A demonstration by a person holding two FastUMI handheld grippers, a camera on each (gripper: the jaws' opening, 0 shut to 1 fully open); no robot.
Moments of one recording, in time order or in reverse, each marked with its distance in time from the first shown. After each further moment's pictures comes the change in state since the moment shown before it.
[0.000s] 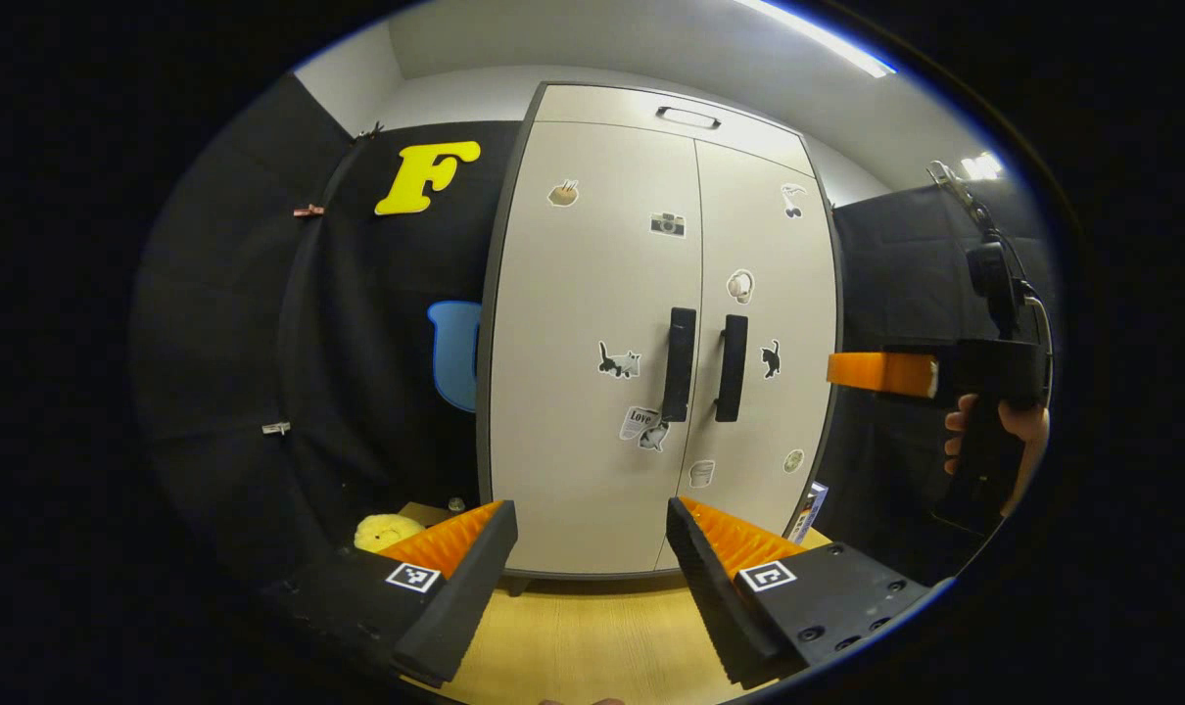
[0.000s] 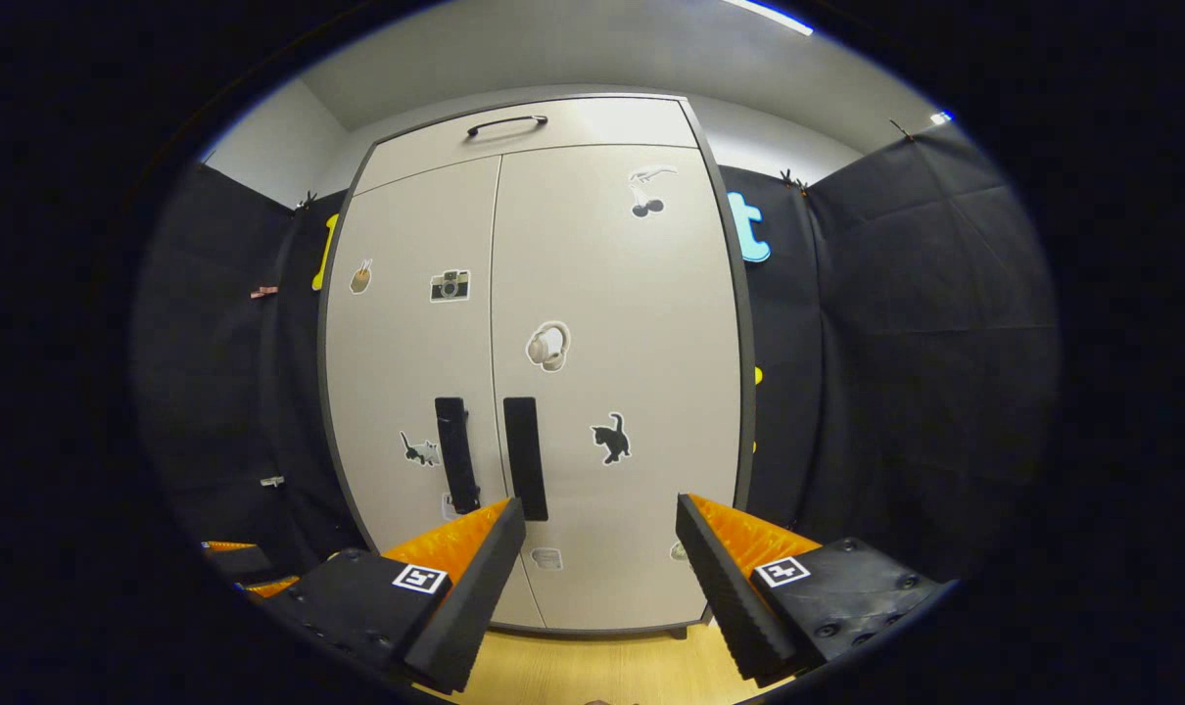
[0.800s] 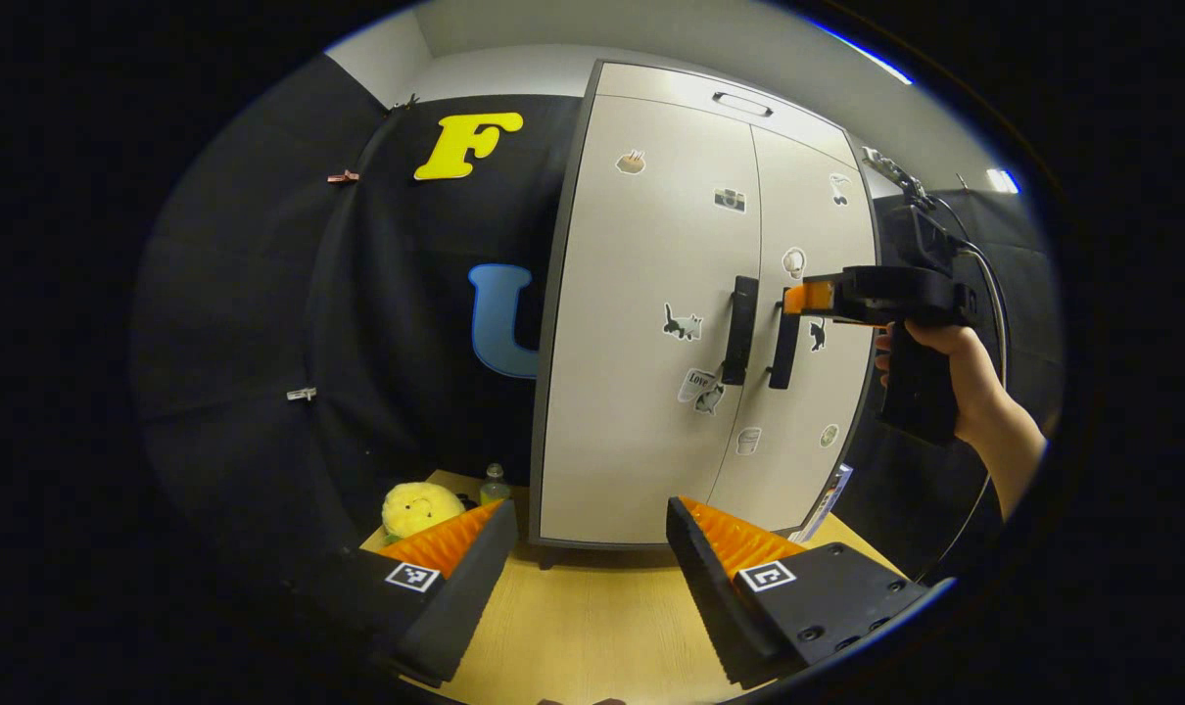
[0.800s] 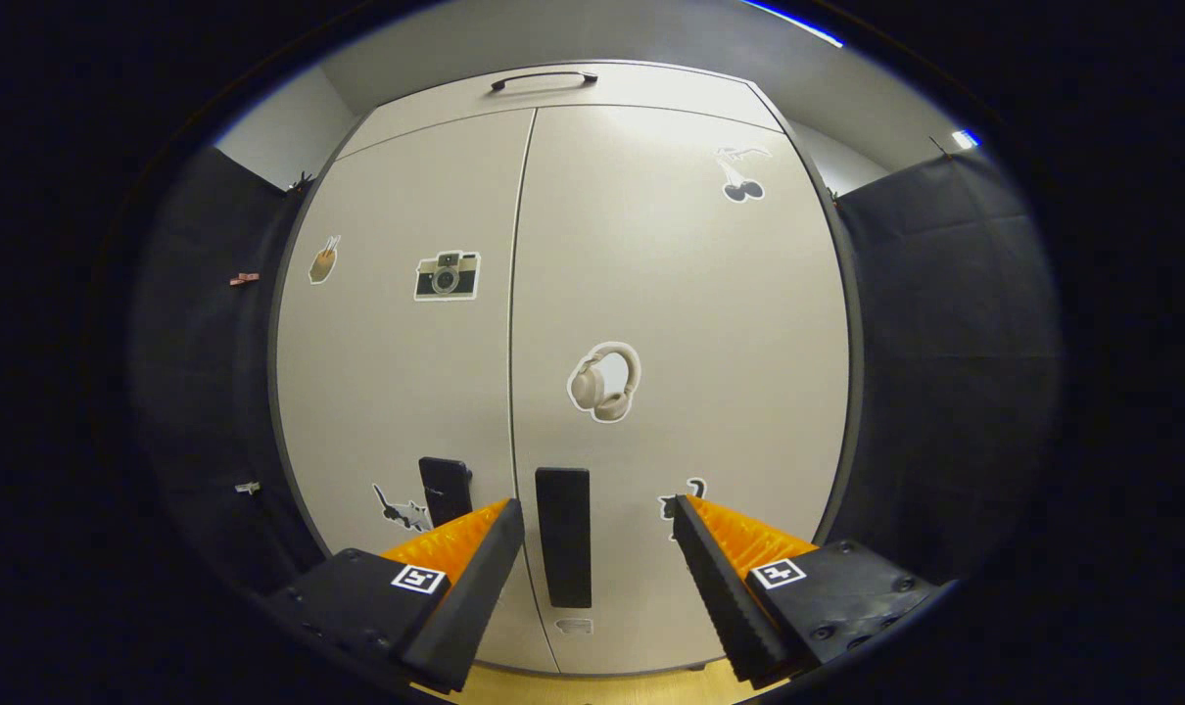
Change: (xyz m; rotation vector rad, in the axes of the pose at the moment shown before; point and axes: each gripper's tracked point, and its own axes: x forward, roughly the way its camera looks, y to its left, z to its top) left arm -0.015 0.059 -0.031 -0.025 0.093 0.062; right arm 0.113 0.052 0.009 -0.014 0.019 -0.011
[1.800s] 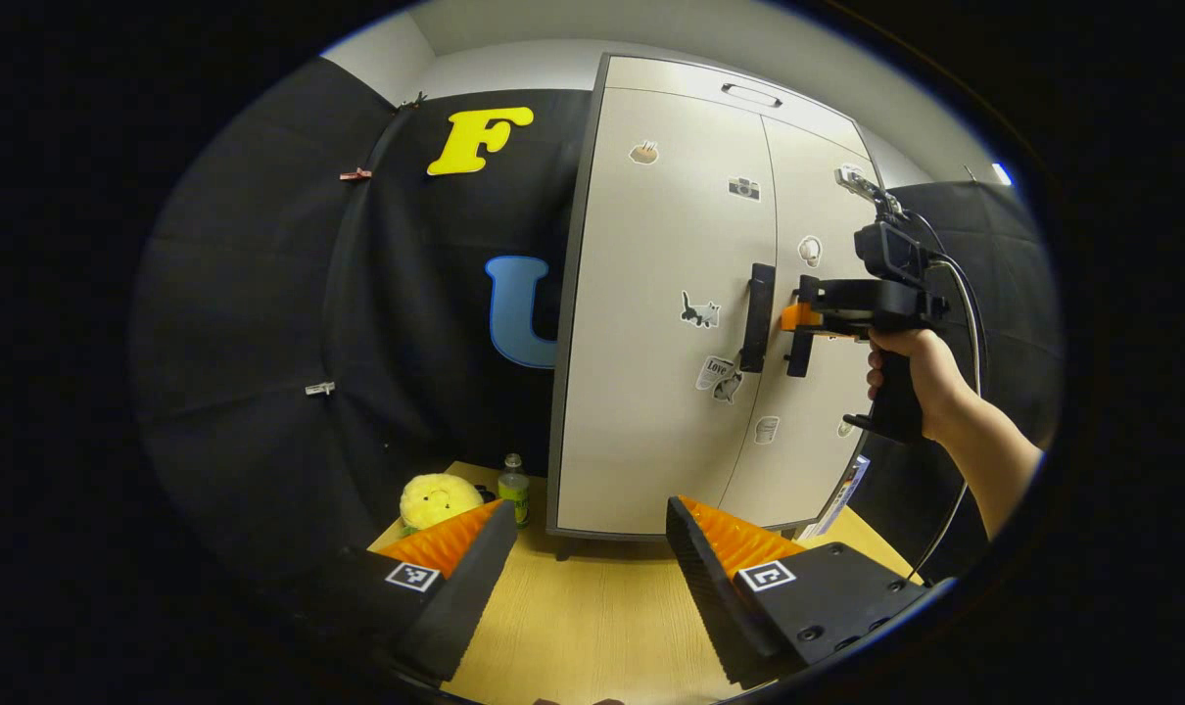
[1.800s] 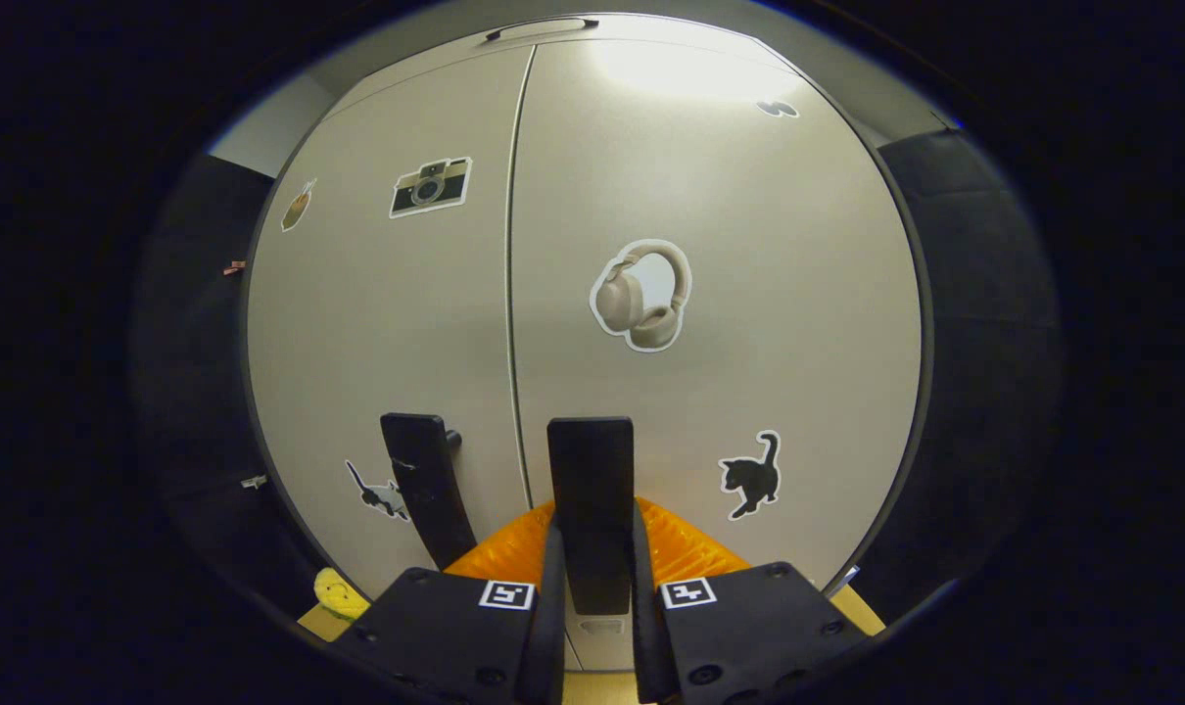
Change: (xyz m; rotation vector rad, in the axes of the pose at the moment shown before) left arm -0.008 0.009 -0.005 -0.001 0.002 0.045; right arm 0.037 0.017 -0.041 0.037 0.093 0.027
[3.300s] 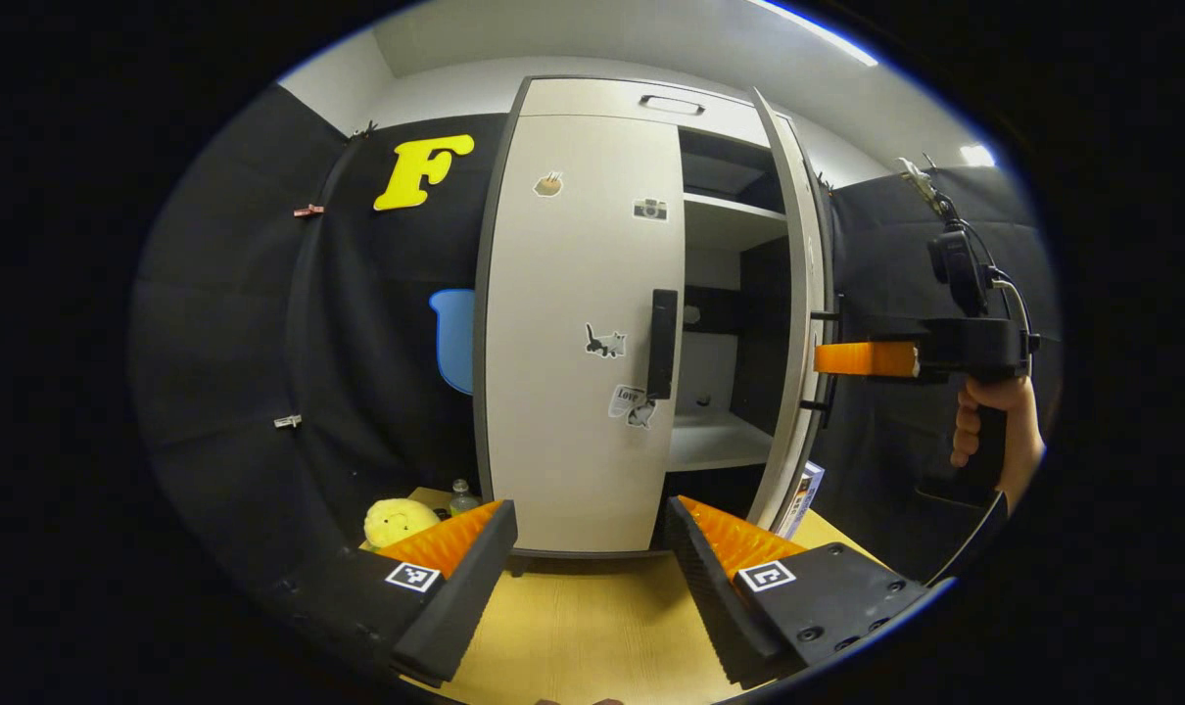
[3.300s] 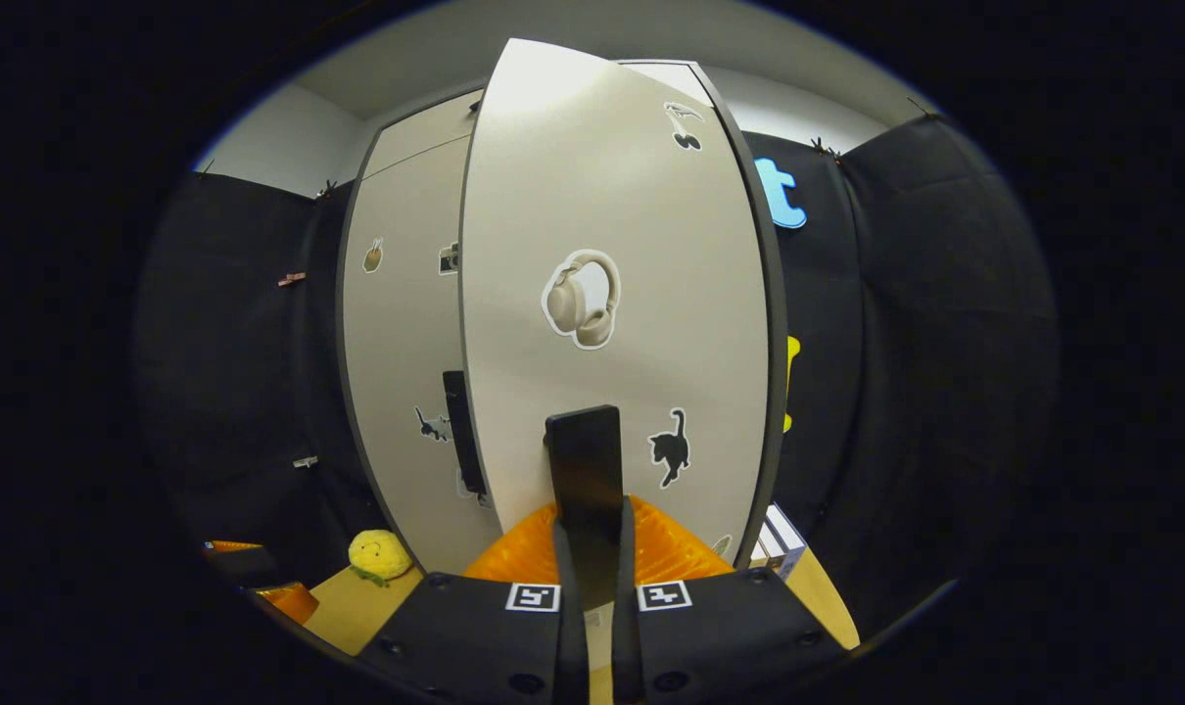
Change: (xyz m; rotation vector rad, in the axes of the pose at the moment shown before) left arm -0.014 -0.096 0.021 0.069 -0.057 -0.084; right arm -0.112 -0.056 0.001 0.005 0.007 0.128
